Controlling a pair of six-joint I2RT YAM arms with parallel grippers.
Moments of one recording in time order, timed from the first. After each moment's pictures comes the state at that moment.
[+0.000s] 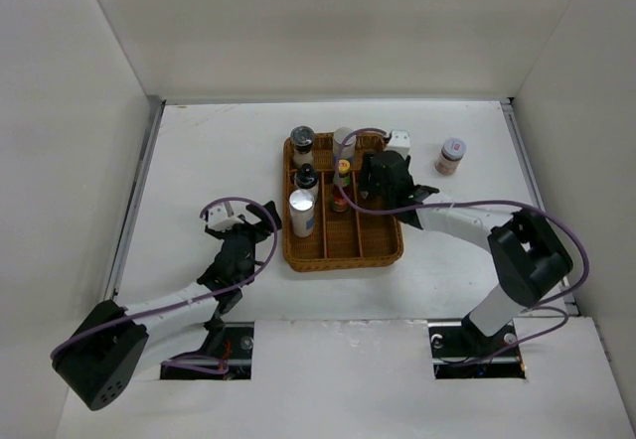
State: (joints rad) left arm -0.67 0.97 0.10 0.77 -0.73 -0.64; right arm 0.62 1.61 0.95 0.12 0.47 0.44
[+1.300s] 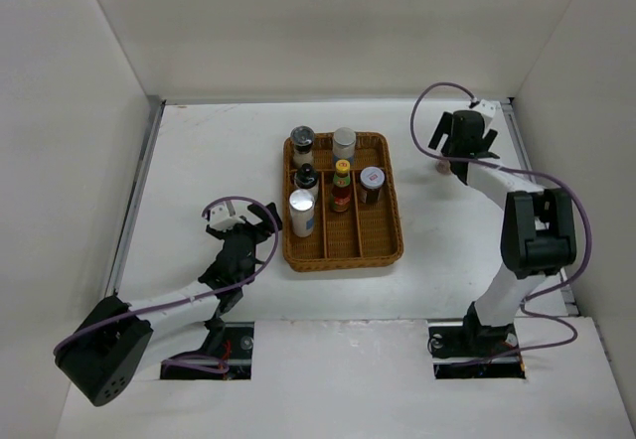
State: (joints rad) left arm -0.65 1.00 0.10 0.78 -0.71 -0.64; right arm 0.07 1.73 1.13 0.08 0.40 0.34
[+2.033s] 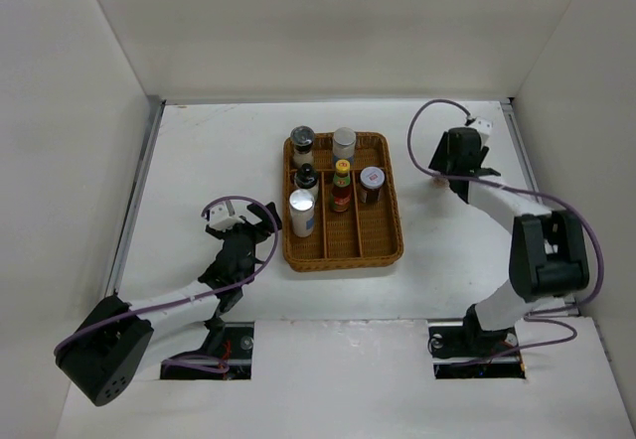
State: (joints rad) left arm -0.65 1.01 0.10 0.78 -0.71 -0.64; right arm 0.11 1.62 0.99 0.00 0.39 0.38
